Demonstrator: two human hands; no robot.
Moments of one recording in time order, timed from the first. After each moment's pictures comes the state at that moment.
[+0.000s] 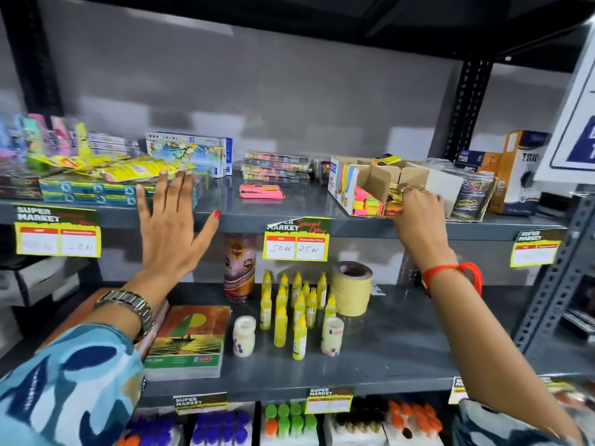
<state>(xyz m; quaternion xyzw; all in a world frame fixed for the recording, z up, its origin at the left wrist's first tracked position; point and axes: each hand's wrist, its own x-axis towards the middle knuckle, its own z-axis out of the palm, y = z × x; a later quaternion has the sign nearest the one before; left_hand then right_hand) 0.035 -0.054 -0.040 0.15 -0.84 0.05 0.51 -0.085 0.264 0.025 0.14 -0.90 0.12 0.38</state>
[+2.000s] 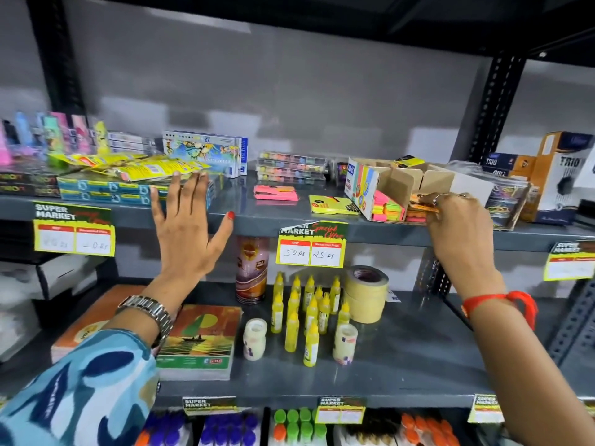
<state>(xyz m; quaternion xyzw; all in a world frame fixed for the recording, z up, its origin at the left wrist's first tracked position) 0.026 -0.053 -0.045 0.16 -0.82 0.03 0.56 -0.085 0.283 0.020 0.16 -0.87 0.15 0.44</state>
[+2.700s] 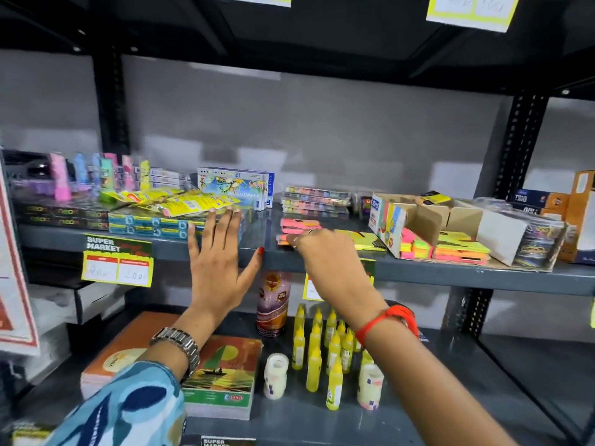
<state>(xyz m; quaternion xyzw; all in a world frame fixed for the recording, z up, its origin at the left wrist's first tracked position) 0.032 -0.055 -0.045 0.16 -0.84 0.04 0.52 -0.007 0.125 0.026 0.45 -0.81 0.02 0.37</state>
